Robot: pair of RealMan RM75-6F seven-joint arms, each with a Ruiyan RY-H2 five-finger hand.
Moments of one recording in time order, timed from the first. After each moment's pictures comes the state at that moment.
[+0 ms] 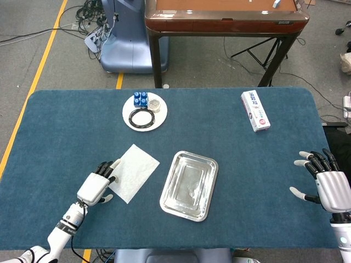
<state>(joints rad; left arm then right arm) -0.44 -1.59 0.03 -1.21 1.58 1.21 0.10 0.10 -1.08 0.06 -1.57 -1.57 1.51 0.09</state>
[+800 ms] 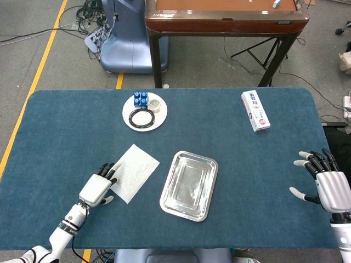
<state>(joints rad) -0.45 -1.62 0.04 -1.18 1.59 1.20 0.12 0.10 -1.08 0.06 -1.58 -1.57 1.51 0.09</state>
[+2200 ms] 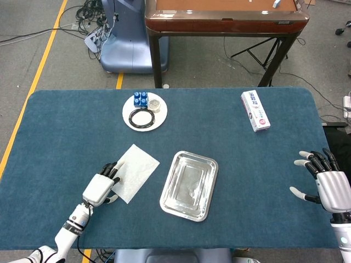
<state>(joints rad) -0.44 -1.68 0.02 -1.12 1.59 1.23 0.07 0.10 -1.08 0.06 -1.58 -1.57 1.52 0.09</state>
